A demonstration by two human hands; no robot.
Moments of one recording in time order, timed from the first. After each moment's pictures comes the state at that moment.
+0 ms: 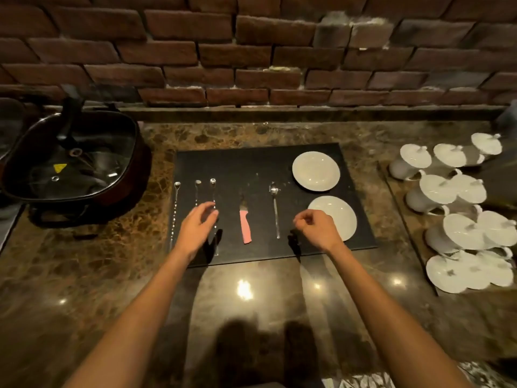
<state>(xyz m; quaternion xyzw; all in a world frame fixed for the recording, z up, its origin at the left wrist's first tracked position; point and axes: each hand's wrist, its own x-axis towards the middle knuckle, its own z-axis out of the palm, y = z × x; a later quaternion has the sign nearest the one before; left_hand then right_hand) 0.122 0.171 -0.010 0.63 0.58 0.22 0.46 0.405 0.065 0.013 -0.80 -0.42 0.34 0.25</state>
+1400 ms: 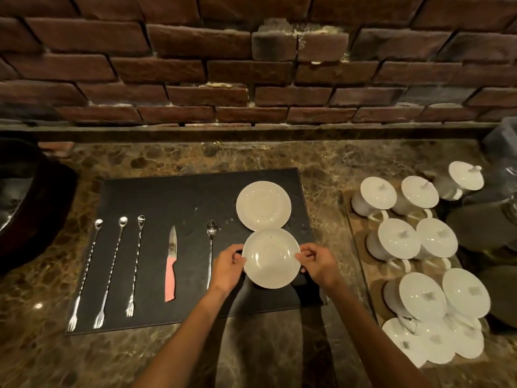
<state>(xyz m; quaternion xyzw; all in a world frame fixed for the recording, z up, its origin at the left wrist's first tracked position) 0.386 0.148 -0.055 0.54 0.62 0.14 0.55 0.603 0.069 -0.051 -0.77 -0.32 0.43 0.34</state>
